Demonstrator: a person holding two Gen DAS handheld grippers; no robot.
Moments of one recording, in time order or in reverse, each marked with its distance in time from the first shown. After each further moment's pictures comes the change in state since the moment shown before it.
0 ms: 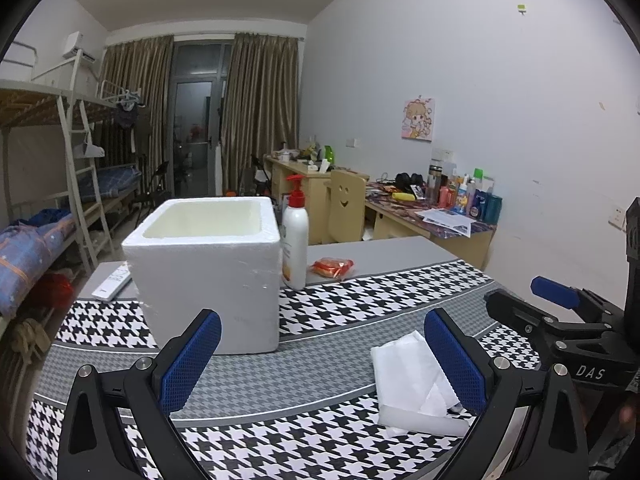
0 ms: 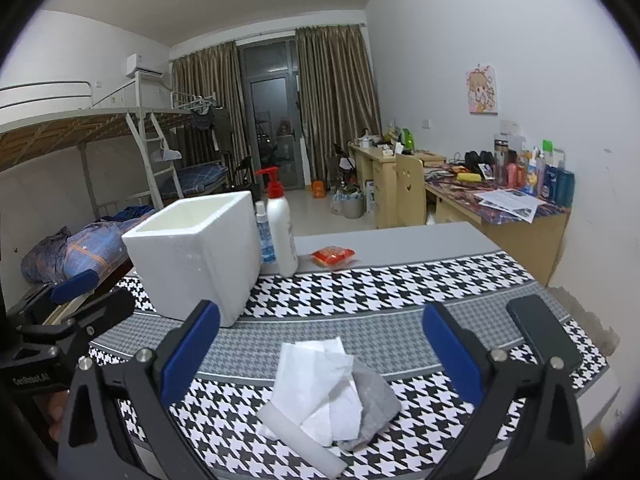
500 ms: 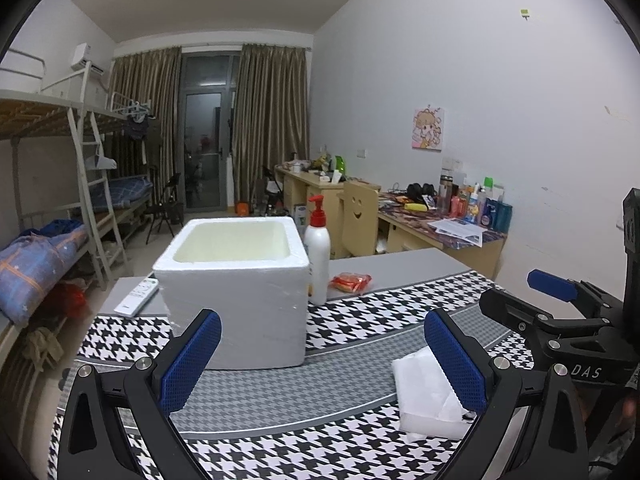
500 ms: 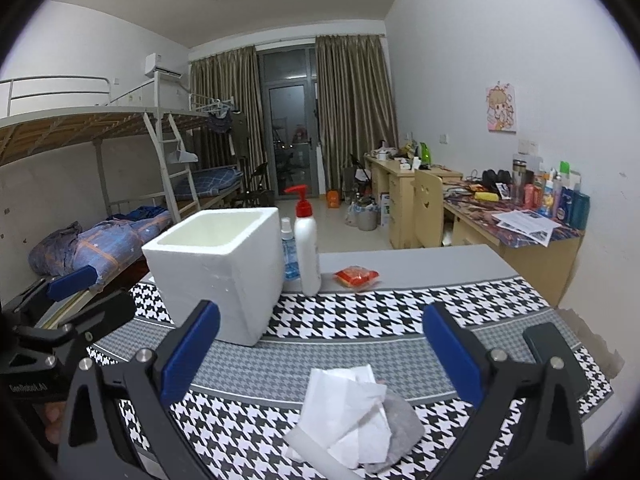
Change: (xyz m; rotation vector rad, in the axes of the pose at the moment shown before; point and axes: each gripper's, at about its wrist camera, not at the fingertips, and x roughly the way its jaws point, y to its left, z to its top) left arm -0.015 0.015 0.011 0.009 -0.032 0.041; right arm 0.003 0.029 0.017 -0.049 -0.032 0.042
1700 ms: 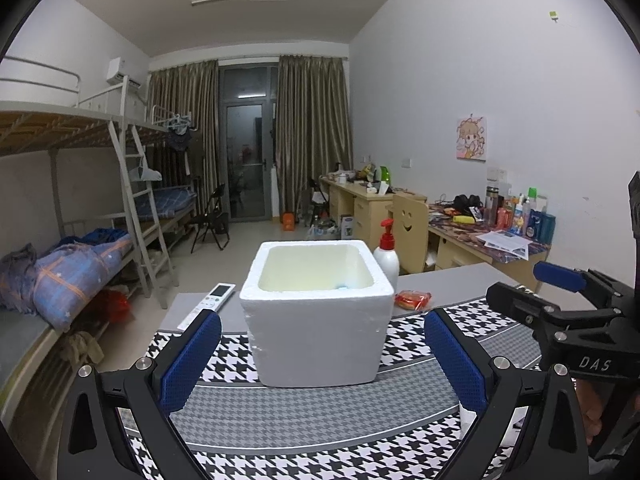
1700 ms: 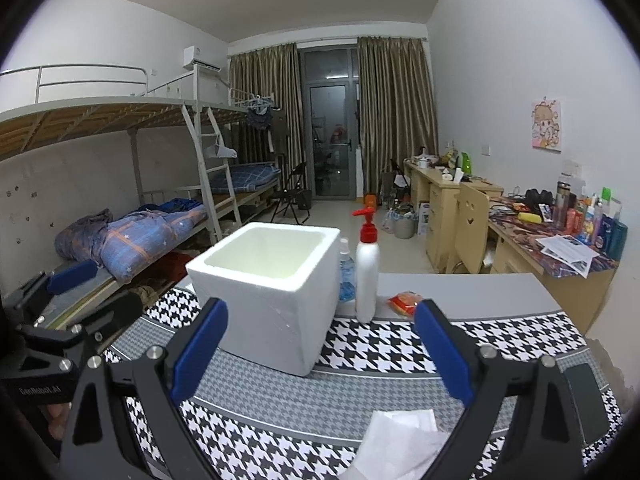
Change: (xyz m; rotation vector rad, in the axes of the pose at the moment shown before) left arm -0.013 0.038 0.021 -0.002 -0.043 0.174; right arm 0.024 0.052 0.031 -0.075 -0.003 0.122
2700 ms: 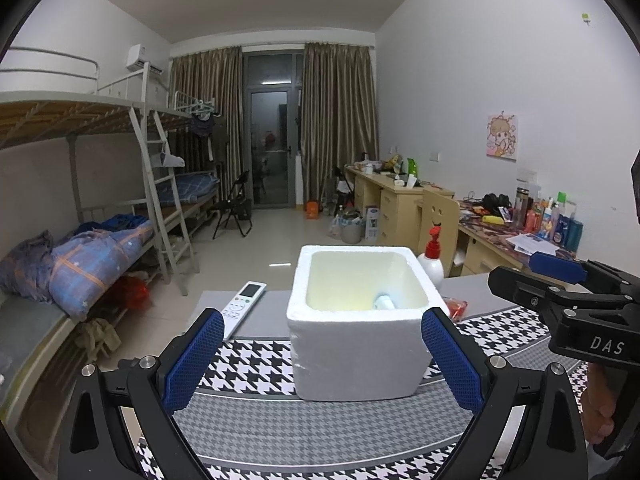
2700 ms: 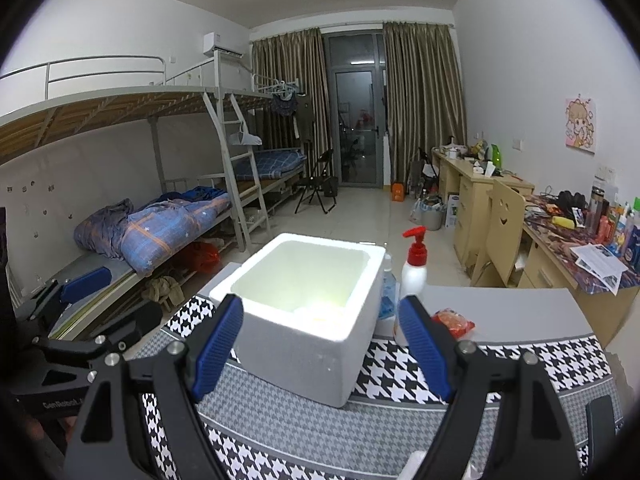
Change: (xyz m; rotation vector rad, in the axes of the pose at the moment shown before) left arm 0.025 0.032 0.021 -0.039 0.051 0.087; right arm 0.047 0.023 0.047 -0.021 0.066 0.105
